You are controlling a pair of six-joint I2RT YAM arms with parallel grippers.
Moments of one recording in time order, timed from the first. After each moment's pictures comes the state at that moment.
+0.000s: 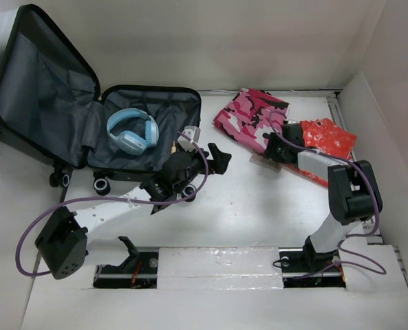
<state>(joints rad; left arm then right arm) -0.86 1.21 0.73 0.33 -0.23 -0.59 0.18 1.67 0.92 -0.04 0.03 0.39</state>
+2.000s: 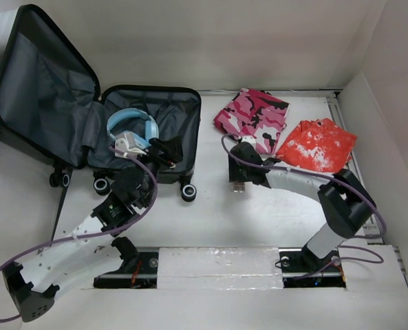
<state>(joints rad) -0.84 0.72 0.69 0.13 -0.68 -0.63 0.69 1.66 0.94 -0.22 0.32 0.53</state>
